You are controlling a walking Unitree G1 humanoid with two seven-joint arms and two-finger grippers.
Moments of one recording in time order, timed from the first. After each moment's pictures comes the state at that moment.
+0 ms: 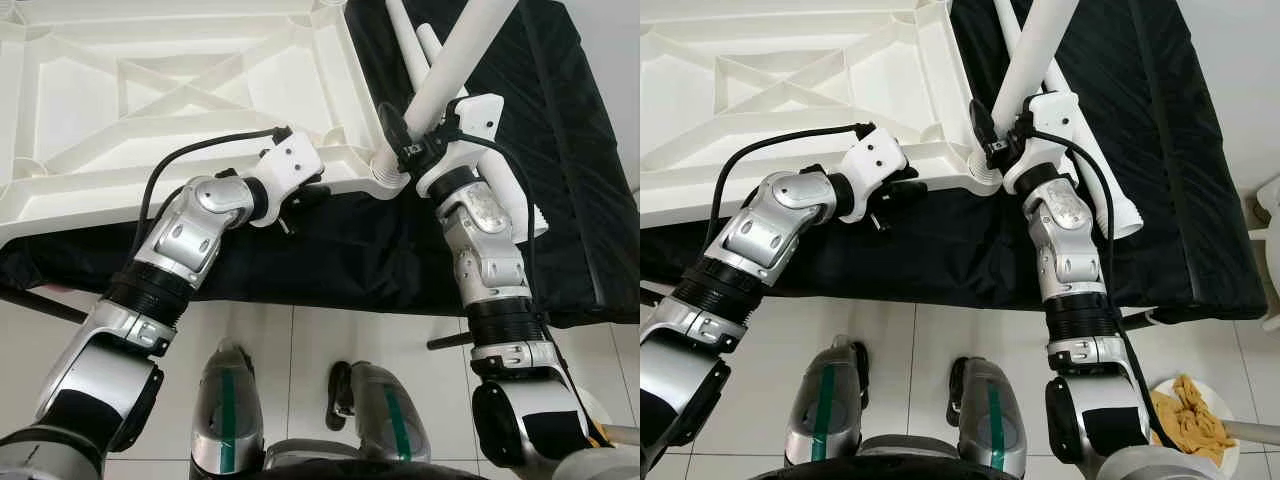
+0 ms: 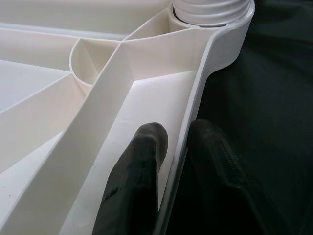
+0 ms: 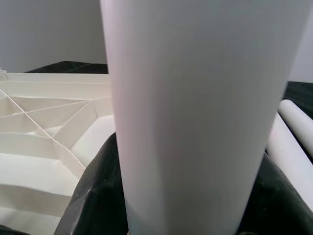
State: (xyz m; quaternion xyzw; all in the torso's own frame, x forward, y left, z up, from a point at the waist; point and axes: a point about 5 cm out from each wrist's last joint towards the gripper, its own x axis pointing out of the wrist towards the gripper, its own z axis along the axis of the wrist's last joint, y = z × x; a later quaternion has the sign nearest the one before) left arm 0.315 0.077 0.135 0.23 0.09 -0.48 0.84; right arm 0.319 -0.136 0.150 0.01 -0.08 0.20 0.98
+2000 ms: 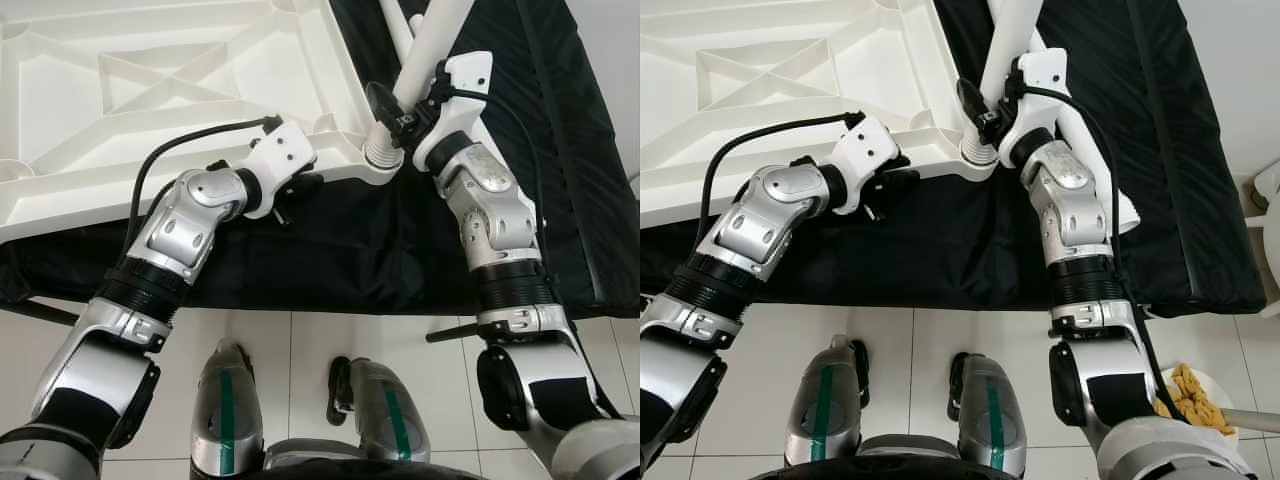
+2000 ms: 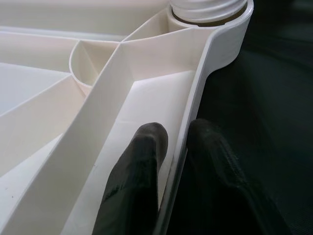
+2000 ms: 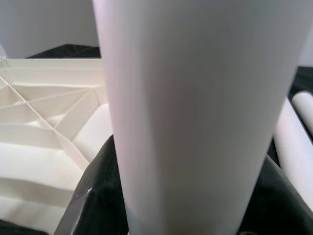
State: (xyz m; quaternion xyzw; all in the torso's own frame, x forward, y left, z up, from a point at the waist) left arm 0.319 0.083 0.142 0.23 0.09 -0.47 0.85; right arm 0.344 -0.129 0.182 0.01 -0.06 0.23 0.97
